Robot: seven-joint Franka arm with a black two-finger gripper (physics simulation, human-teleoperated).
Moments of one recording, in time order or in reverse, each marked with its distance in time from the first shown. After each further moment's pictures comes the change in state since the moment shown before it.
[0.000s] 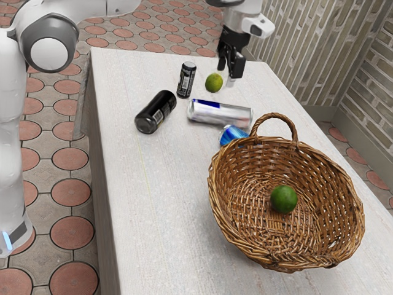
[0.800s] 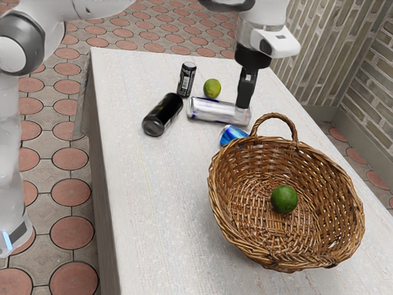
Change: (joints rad) arm -0.139 -0.085 -0.267 0.021 -0.028 -0.060 0.040
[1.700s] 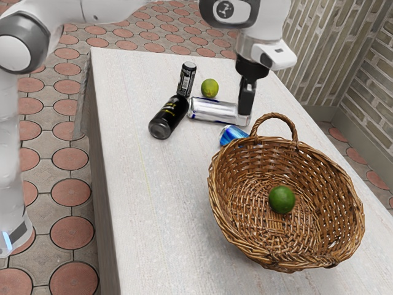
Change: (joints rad) arm 0.043 -0.005 0.012 -0.118 0.012 0.113 0.015
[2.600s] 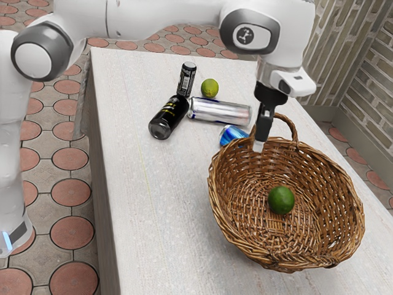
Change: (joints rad) arm 0.021 0.167 -0.109 0.091 -0.001 0.050 0.003
